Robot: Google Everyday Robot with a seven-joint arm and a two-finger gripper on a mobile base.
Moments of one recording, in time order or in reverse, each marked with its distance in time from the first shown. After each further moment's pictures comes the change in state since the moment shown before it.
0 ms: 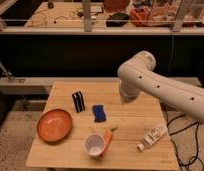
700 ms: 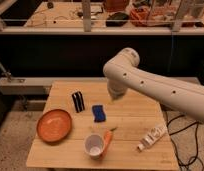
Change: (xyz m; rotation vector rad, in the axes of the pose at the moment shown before) arm -0.043 -0.026 0.005 0.013 -0.004 -0.053
